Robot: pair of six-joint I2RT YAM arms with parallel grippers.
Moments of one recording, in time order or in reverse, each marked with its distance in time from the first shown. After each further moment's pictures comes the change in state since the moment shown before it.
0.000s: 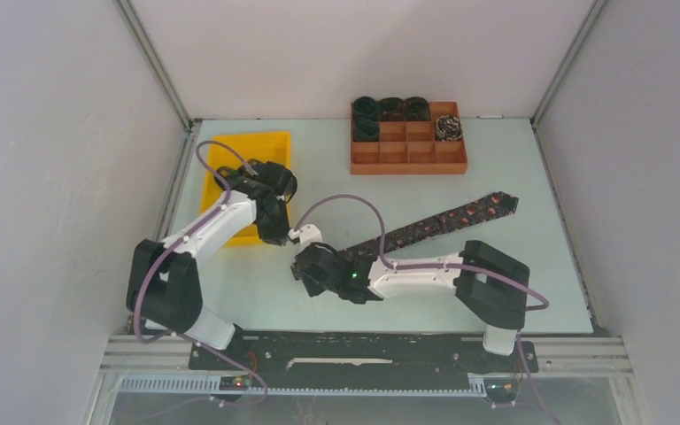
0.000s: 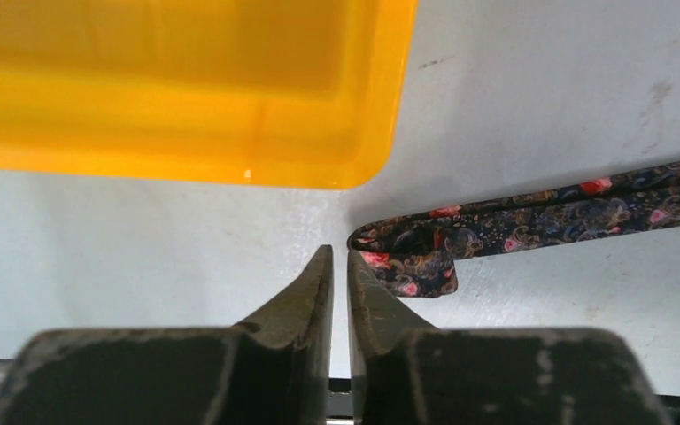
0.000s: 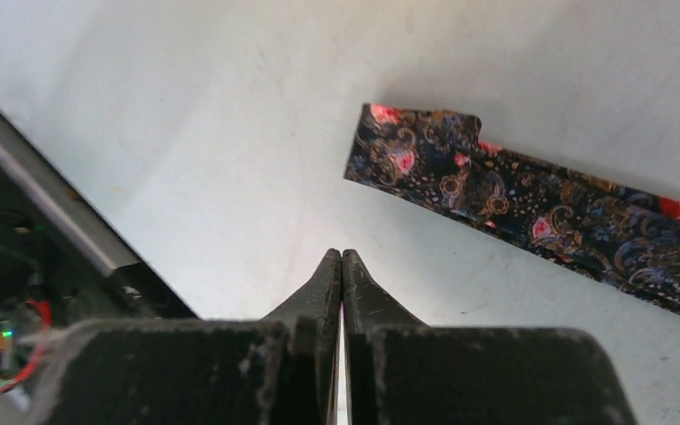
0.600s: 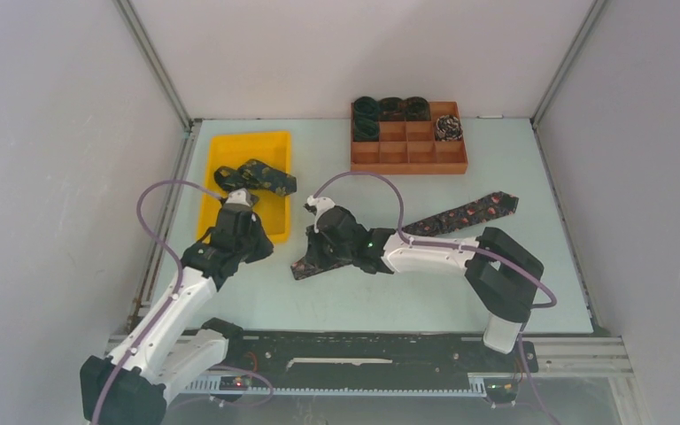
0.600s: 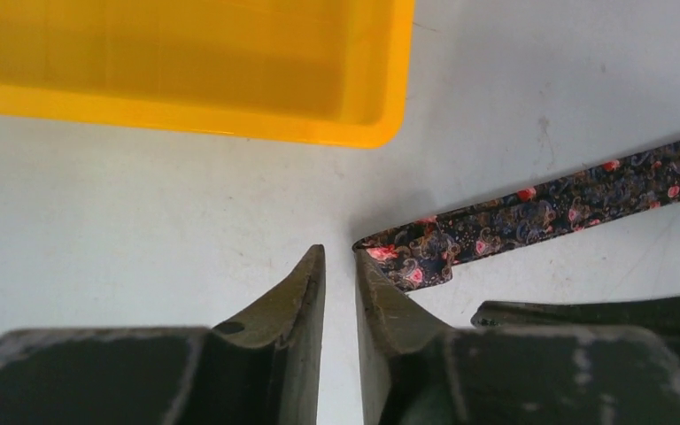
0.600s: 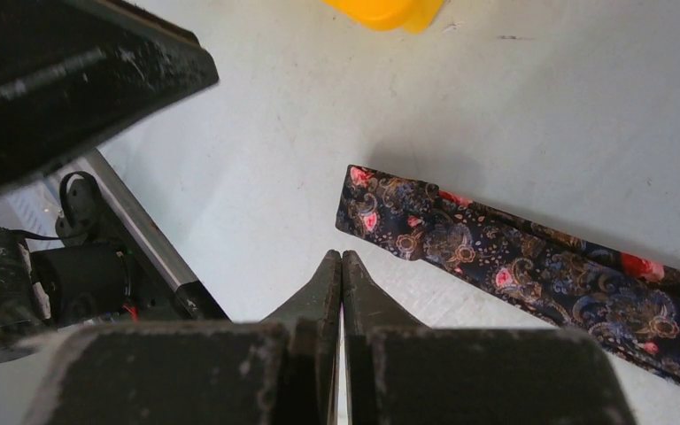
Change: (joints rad) left arm 0.055 -0.638 -0.413 0.277 -0.052 0.001; right arm -0.180 -0.071 0.000 0.036 -0.272 0.038
